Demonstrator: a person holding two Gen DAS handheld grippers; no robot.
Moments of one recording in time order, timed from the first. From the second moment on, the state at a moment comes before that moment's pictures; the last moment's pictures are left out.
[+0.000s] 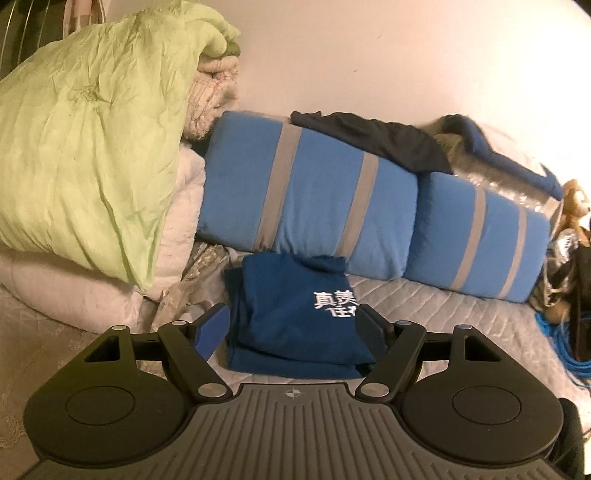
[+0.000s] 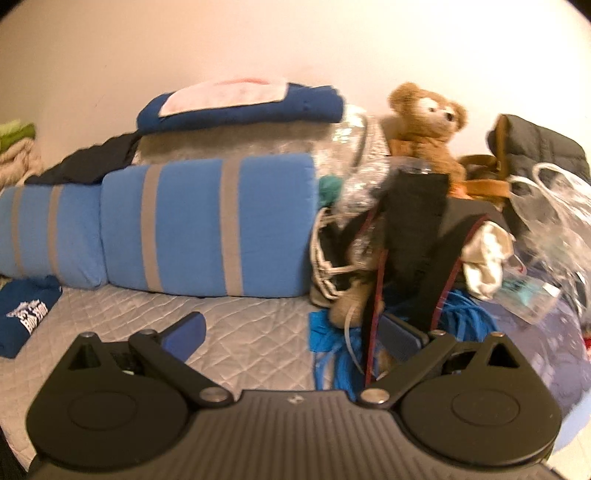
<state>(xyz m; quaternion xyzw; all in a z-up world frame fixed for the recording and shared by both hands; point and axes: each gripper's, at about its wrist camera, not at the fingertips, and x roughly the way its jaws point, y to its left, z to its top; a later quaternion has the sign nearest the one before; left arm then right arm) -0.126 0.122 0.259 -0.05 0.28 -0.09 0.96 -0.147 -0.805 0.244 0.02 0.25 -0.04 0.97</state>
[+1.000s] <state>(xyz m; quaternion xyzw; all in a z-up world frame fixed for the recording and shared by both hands) -0.119 0.067 0.109 0.01 0.38 -0.11 0.92 -0.162 -0.763 0.071 0.01 0.36 0.01 0.93</state>
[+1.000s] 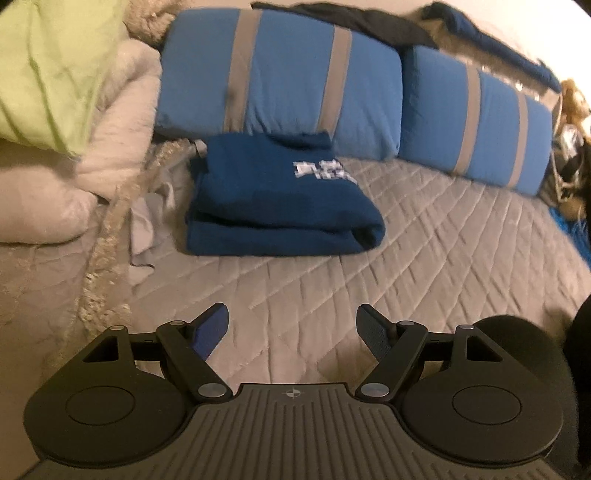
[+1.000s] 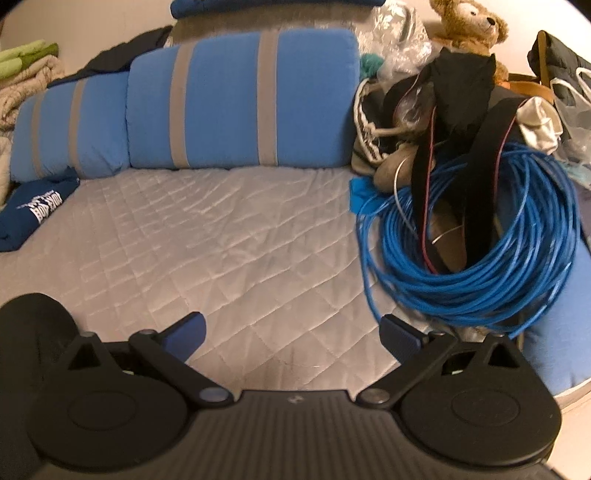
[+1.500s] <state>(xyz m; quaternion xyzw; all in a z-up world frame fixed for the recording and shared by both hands) -0.082 0.038 0.040 0.03 0.45 -0.10 0.89 -0.122 -0.737 -0.010 0.01 0.42 -0.02 0.91</state>
